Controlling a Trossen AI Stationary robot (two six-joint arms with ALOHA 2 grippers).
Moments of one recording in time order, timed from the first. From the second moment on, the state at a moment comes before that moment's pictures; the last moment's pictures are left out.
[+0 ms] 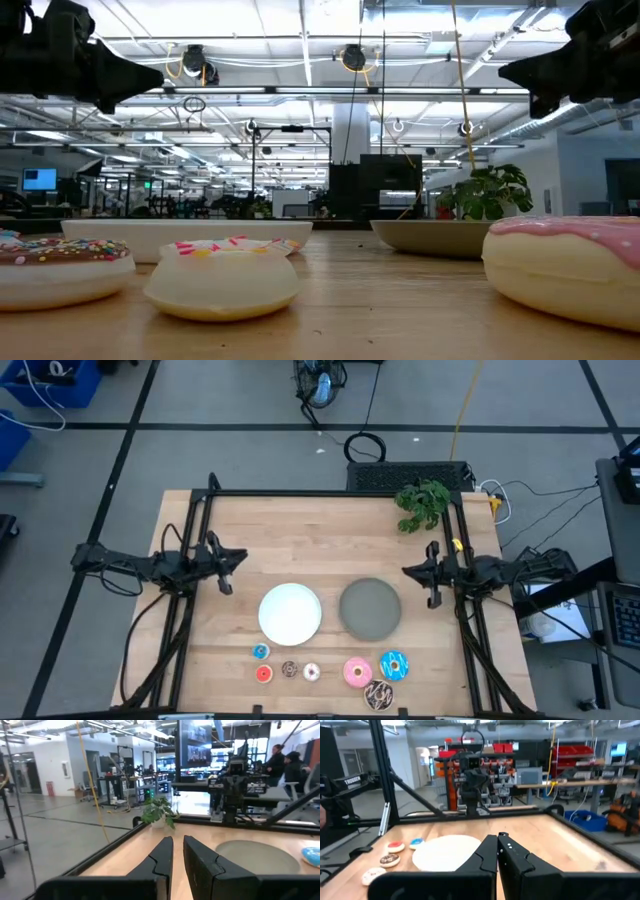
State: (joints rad) left arm -0.18 0.16 0.01 0.29 -0.53 0.08; right arm 0.20 0.07 0.02 0.14 0.29 0.04
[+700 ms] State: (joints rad) left arm -0.18 0.16 0.01 0.28 -0.51 0.07; right arm 0.20 0.30 0.02 0.40 0.29 -0.13
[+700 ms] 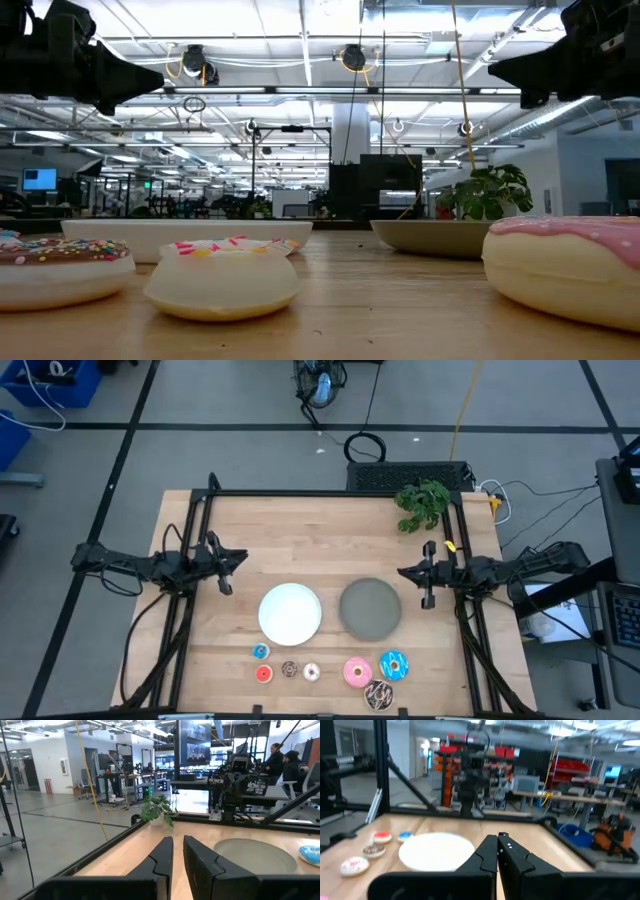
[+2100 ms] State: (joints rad) left arm -0.18 0.16 0.01 0.39 -0.50 0.10; right arm 0.85 1.38 1.21 -1.04 0.61 0.68
